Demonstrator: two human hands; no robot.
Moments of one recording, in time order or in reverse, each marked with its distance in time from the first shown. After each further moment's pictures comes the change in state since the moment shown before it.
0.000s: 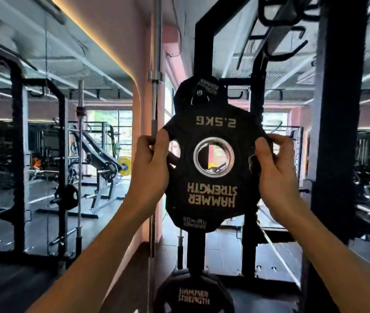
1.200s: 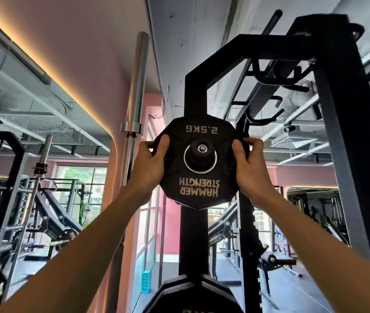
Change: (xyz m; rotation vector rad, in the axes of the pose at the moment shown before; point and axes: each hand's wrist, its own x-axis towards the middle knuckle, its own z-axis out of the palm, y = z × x) left_hand 0.325 -0.101 0.101 -0.090 -0.134 0.174; right_hand 0.298 0.119 0.106 -0.145 0.044 -0.250
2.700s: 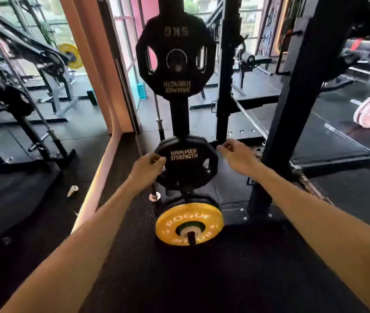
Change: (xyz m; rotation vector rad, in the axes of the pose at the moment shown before) left_hand -0.509 -0.087 -0.144 0.653 -0.560 -0.844; right_hand -0.496 -0.006 -0.148 -0.553 -0.588 0.956
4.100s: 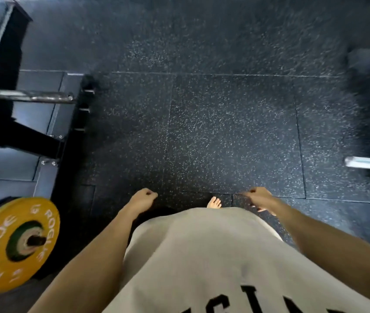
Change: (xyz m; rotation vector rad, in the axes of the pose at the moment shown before) left_hand -0.428 -0.029 0.463 0.805 -1.408 0.179; right_hand -0.777 0.366 0.013 0.567 0.434 1.621
